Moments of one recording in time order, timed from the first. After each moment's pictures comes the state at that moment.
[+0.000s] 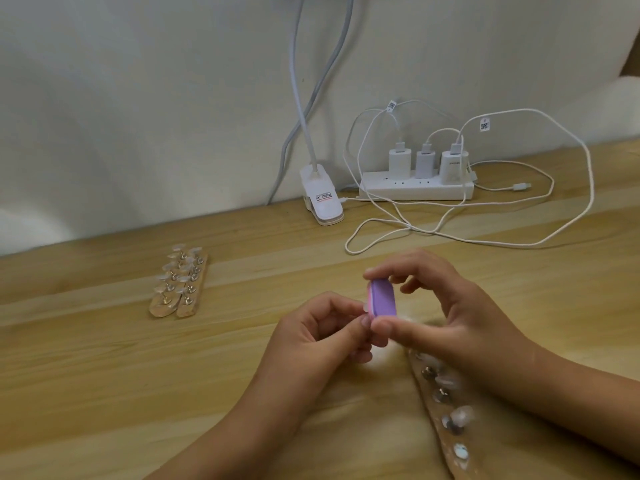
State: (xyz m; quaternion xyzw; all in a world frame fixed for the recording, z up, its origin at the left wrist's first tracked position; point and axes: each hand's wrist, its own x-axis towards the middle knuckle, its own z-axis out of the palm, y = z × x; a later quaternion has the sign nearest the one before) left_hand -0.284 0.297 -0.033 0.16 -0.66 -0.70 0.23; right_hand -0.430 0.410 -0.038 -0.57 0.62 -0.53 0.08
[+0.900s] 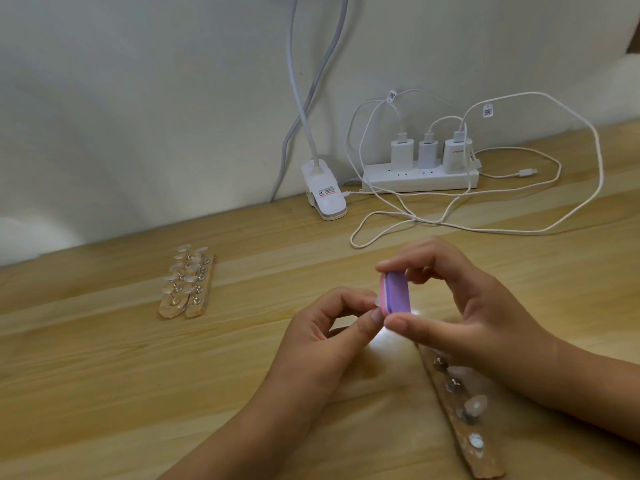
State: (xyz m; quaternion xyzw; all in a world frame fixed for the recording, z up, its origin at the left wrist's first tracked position) left_hand -0.282 0.297 -0.034 0.13 -0.70 -0.66 0.24; right_hand -0.427 0.414 -0.037 -0.57 0.61 -0.55 0.06
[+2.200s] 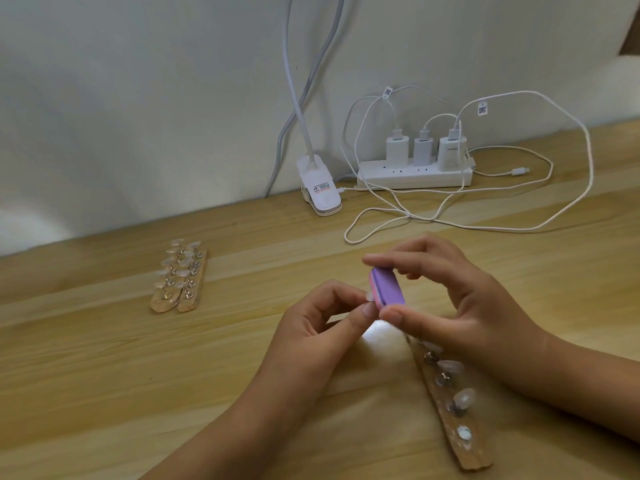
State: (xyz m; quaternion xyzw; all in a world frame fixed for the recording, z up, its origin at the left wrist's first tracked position) left_hand -0.282 0.298 -0.034 0.12 -0.70 -0.66 0.24; right_hand -0.427 0.417 -0.035 -0.60 0.61 -0.51 0.04
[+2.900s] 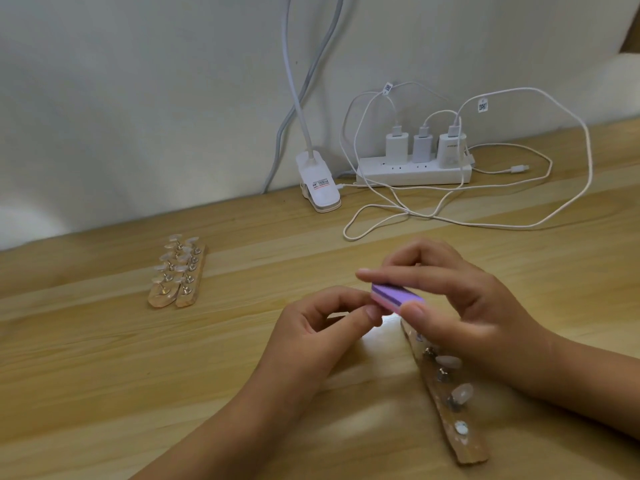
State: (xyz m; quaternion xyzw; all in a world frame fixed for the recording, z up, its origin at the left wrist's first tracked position) left_hand -0.279 0.297 -0.035 0.12 -0.72 -0.64 0.23; right_hand -0.427 0.420 -0.033 -0.61 0.61 -0.50 0.08
